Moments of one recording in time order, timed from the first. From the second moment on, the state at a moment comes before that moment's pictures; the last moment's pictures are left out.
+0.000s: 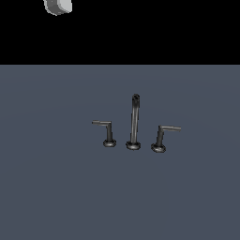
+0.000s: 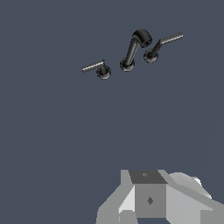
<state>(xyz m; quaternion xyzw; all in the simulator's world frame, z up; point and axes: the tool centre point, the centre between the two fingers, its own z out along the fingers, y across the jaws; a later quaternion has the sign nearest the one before) -0.202 0.077 0.363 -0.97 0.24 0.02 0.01</state>
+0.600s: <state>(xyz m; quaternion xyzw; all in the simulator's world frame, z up) -0.157 0.103 0.304 -0.93 0.37 0.02 0.01</state>
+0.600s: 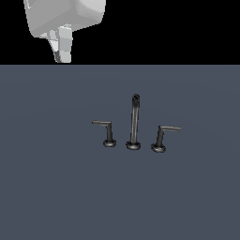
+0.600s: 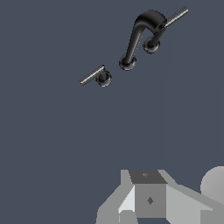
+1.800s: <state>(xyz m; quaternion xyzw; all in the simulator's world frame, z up) -0.064 0.113 0.200 -0.81 0.59 0.01 0.01</state>
